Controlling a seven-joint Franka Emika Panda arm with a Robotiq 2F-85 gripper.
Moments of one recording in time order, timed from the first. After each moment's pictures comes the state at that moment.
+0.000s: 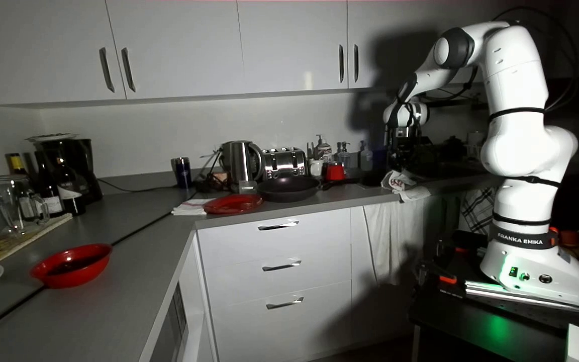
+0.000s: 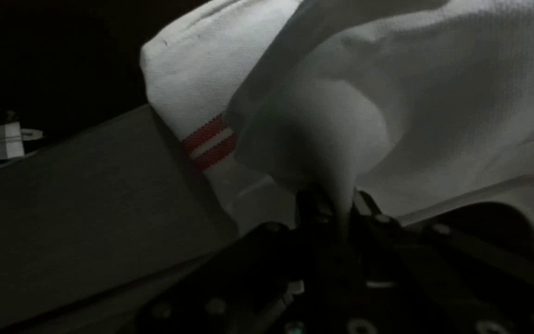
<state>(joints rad) -0.45 0.31 -0.35 -1.96 0.16 2.28 0.13</state>
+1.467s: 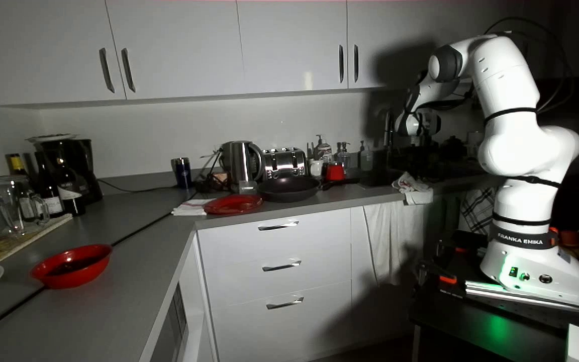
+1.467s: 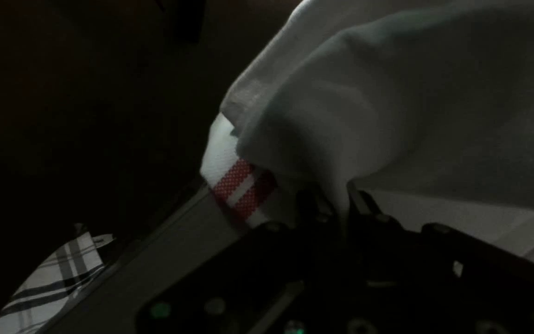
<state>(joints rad) -0.53 0.45 -0.41 -1.90 0.27 2.19 0.26</state>
